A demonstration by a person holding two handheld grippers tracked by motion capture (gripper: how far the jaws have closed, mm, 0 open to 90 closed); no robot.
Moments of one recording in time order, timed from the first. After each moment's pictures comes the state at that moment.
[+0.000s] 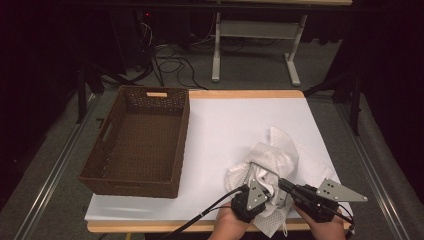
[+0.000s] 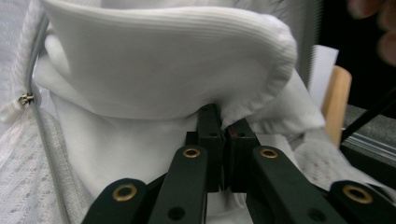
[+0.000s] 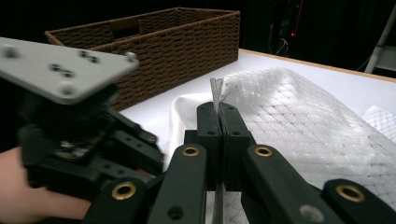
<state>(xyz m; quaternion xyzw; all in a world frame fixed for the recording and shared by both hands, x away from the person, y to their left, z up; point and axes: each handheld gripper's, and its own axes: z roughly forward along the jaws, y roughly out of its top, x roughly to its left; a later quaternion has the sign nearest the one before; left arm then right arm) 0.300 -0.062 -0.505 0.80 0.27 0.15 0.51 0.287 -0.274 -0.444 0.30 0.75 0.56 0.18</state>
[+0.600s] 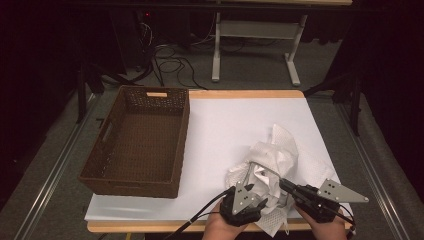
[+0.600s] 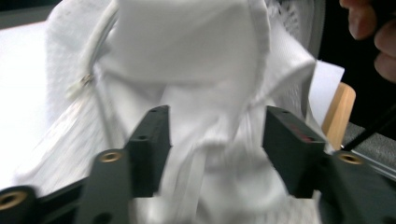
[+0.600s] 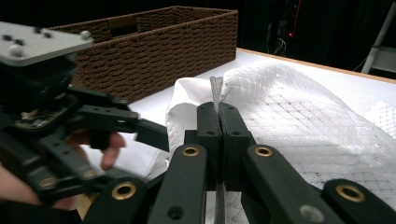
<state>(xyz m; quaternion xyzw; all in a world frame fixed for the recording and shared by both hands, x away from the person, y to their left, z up) 0.277 -0.027 -0.501 0.77 0.31 0.16 0.53 0.287 -0.276 -0.445 0.30 0.75 0.56 0.19</state>
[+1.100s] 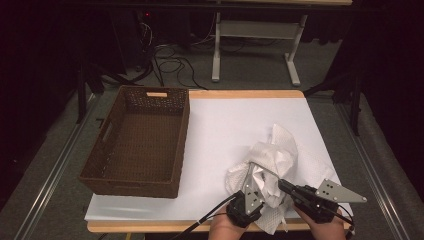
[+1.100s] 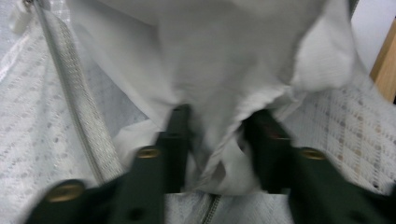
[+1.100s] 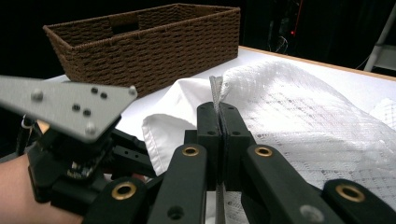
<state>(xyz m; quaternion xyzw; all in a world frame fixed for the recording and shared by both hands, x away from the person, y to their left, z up) 0.290 -0.054 -0.528 0.81 0.32 0.17 0.47 0.286 -0.274 -0.446 0.30 0.76 0.55 0.19</state>
